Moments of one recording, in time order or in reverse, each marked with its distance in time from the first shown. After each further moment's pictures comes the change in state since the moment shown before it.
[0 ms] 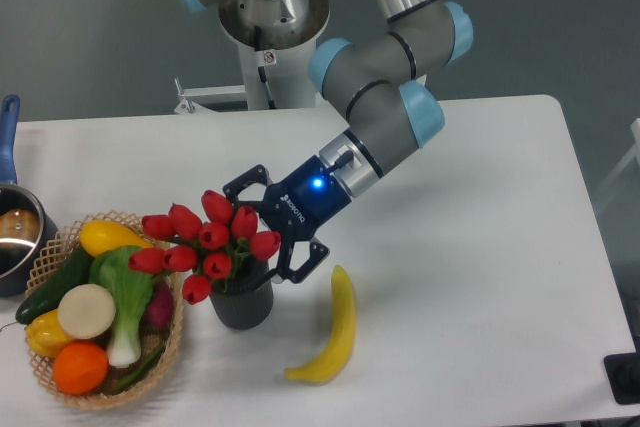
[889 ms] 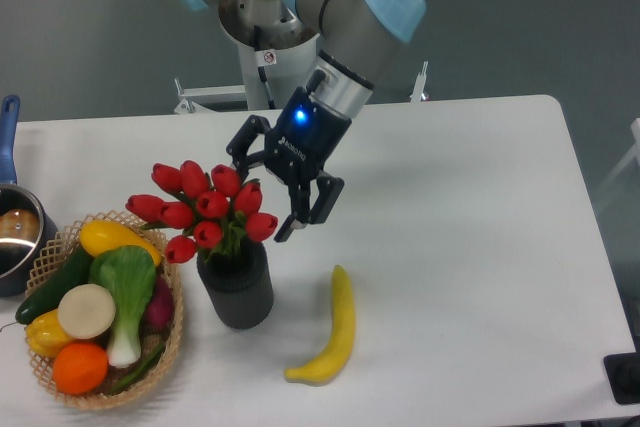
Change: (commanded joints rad) arm -0.002 0.226 0.005 -0.041 0.382 -0.026
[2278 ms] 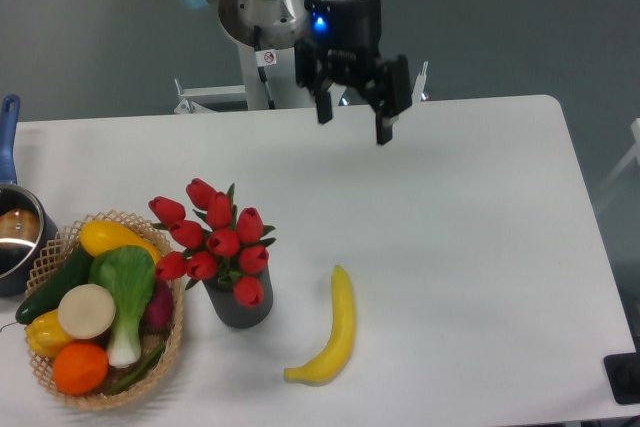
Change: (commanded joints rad) arm -0.044 0.174 0.158 -0.271 0.772 0.149
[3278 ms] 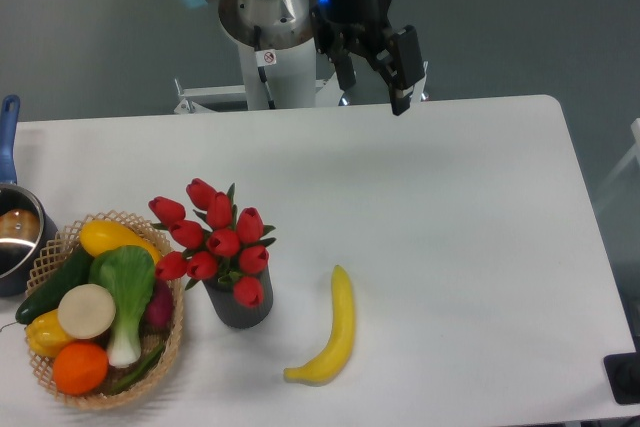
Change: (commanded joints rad) arm -0.008 -0.026 0.025 -0.055 -0.028 0.020
